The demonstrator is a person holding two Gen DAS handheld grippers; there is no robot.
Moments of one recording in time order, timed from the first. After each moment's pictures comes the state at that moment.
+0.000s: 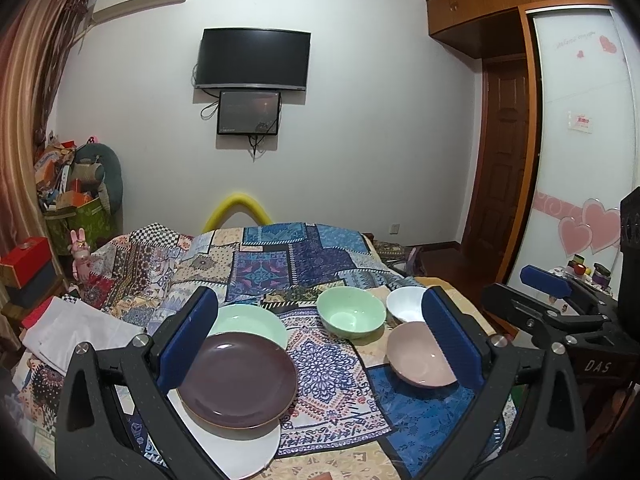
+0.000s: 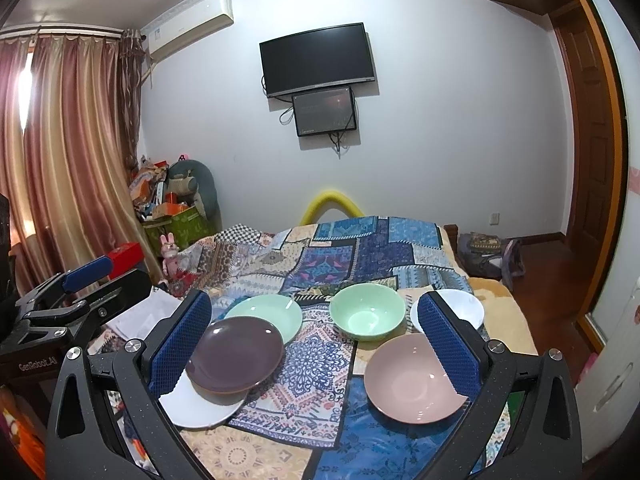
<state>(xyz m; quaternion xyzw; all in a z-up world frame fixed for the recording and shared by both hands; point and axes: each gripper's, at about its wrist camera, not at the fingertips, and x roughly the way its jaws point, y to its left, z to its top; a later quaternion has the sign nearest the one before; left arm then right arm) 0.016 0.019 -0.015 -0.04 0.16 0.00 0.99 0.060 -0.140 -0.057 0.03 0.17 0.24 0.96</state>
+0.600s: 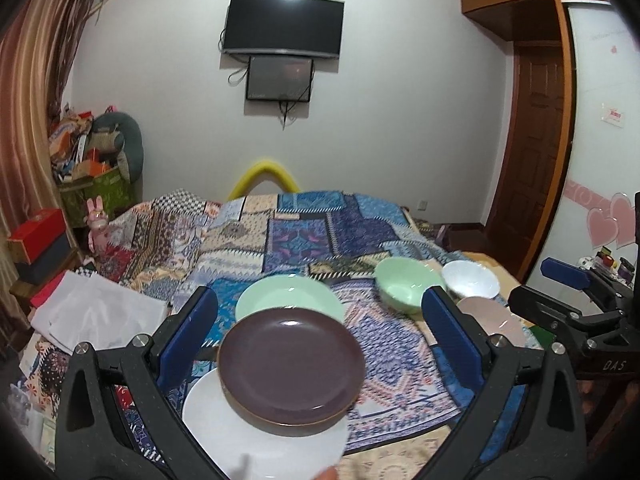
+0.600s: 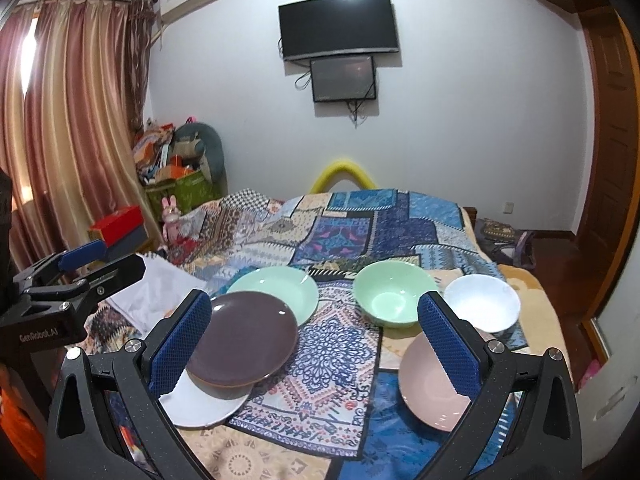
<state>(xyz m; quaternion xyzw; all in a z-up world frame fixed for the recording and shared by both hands) 0.054 0.105 -0.067 -0.05 0.22 0.04 0.97 0.091 -0.081 -0.092 -0.02 0.22 0.26 0.94</state>
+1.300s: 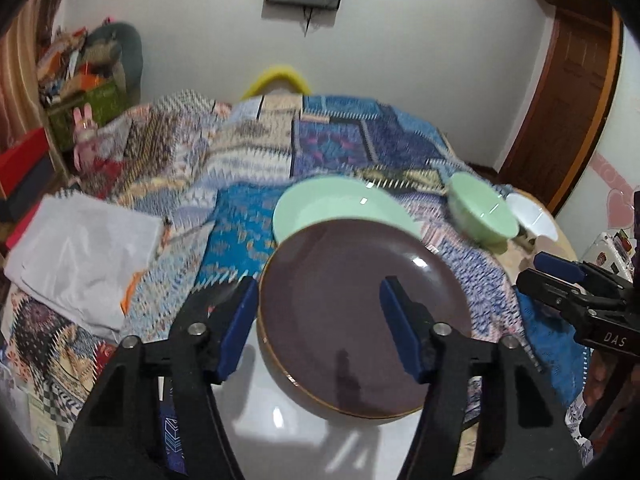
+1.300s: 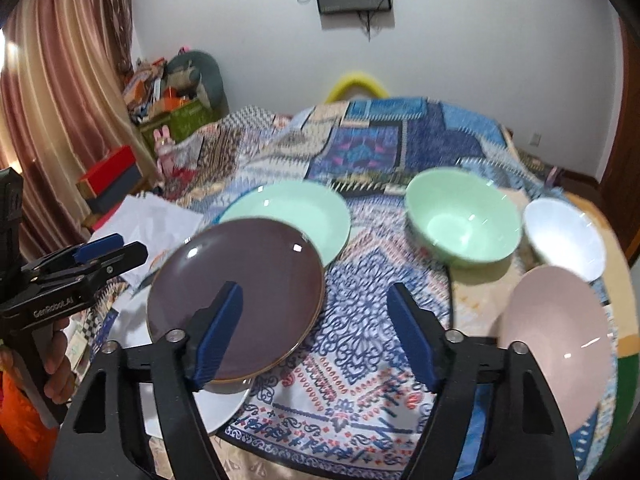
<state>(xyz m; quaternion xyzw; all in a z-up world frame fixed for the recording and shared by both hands) 0.130 0.200 -0.186 -0.10 0.37 0.03 0.92 0.160 -0.016 -0.177 -0.02 0.36 0.27 0.89</state>
